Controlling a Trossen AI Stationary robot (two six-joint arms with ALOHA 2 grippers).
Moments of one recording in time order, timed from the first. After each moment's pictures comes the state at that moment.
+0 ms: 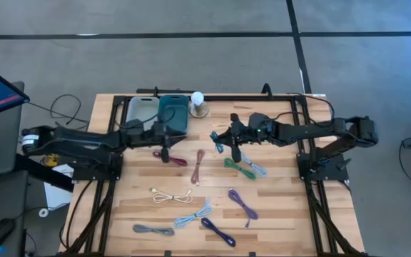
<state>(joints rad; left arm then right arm) 0.17 0.94 0.38 0.64 0.03 0.07 -0.19 1.42 0.72 0.45 -0.19 0.03</state>
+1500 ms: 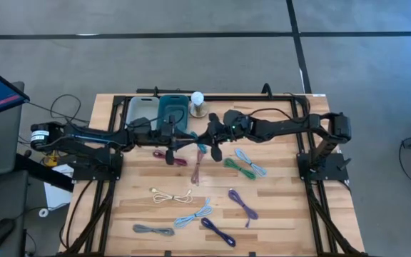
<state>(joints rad) 0.17 1.07 0.46 0.73 0.17 0.04 -0.15 1.70 1.04 0.33 -0.25 0.00</state>
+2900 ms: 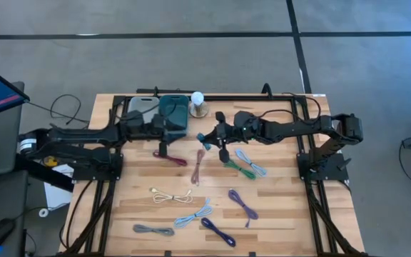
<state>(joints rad) 0.27 0.89 0.46 0.47 0.19 0.02 -0.15 1.58 0.93 0.40 -0.21 -0.13</state>
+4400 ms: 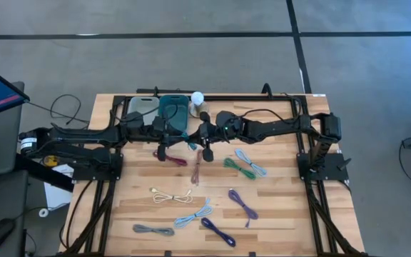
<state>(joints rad) 0.25 0.89 0.46 0.50 0.26 -0.01 -0.14 1.80 1.16 0.40 -0.21 -0.12</state>
